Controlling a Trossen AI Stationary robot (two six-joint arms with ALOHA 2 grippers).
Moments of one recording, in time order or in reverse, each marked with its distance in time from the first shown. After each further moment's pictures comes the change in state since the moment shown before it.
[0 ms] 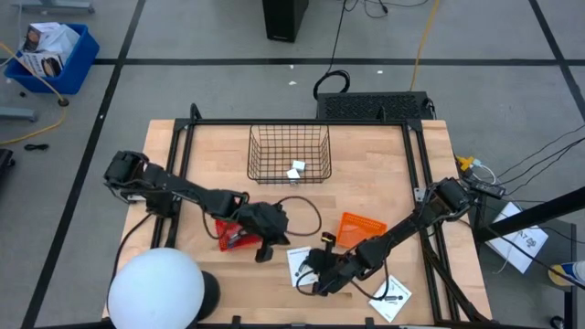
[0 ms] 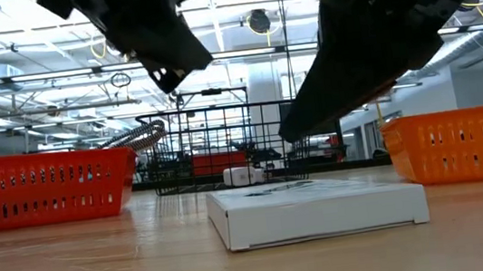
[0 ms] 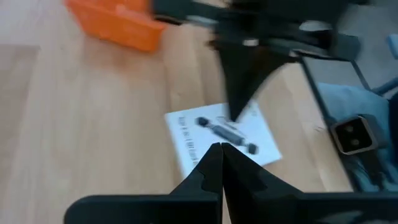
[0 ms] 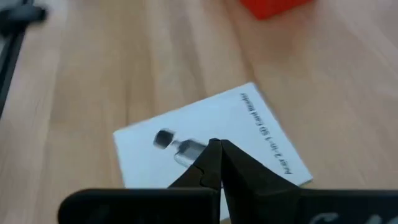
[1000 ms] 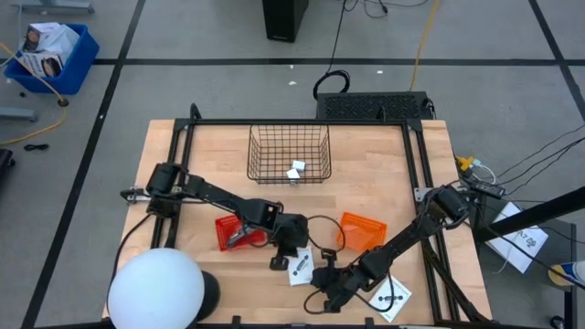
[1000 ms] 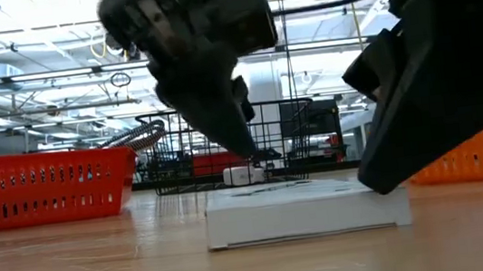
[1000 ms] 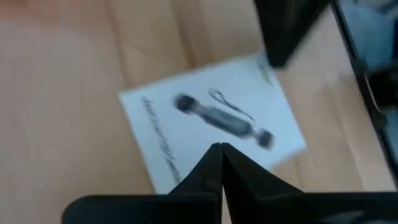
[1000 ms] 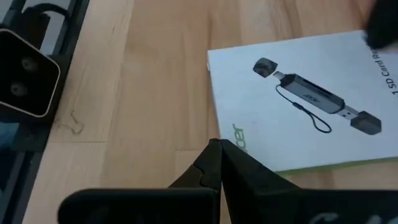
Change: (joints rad) left arm 0.015 0.360 0.319 -0.254 0.183 0.148; right arm 0.067 0.061 0.003 0.023 -0.147 -0.056
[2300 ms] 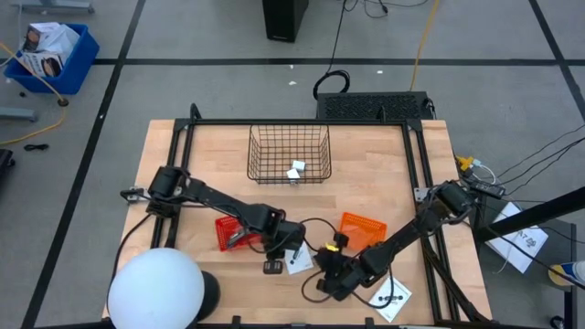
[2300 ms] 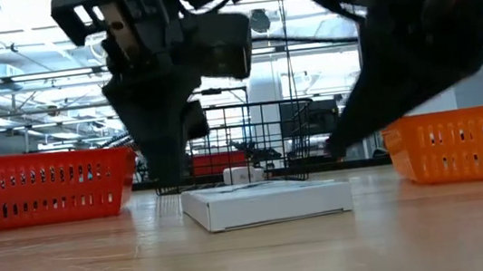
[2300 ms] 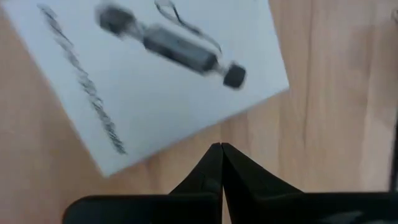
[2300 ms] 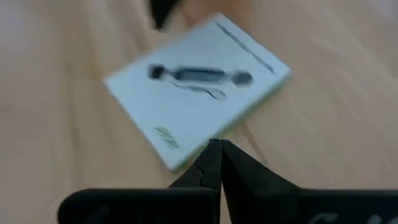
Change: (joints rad) left arm -0.047 0.031 0.090 -0.345 -0.026 -0.161; right arm -0.022 -0.052 -0.003 -0.213 0.301 0.285
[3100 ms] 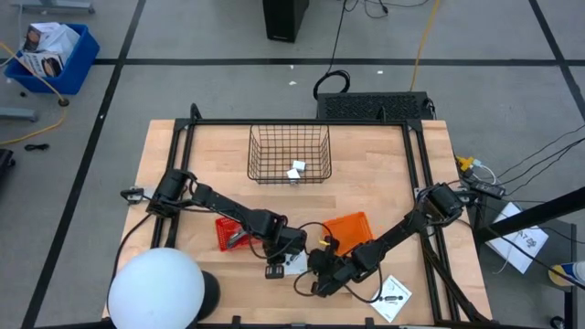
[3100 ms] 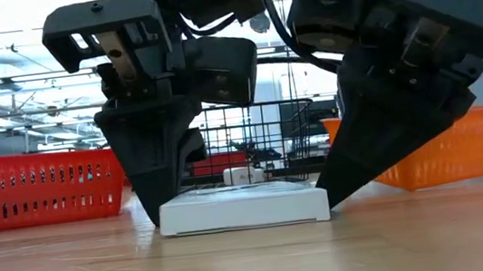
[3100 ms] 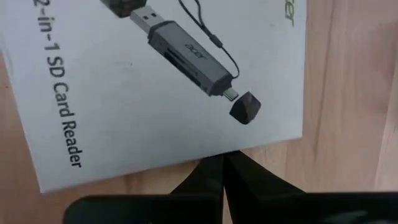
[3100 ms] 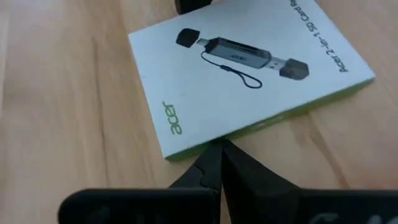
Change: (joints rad) left arm -0.007 0.086 0.000 0.062 -0.022 -0.046; right arm -0.061 0.078 0.000 0.190 -0.184 -0.082
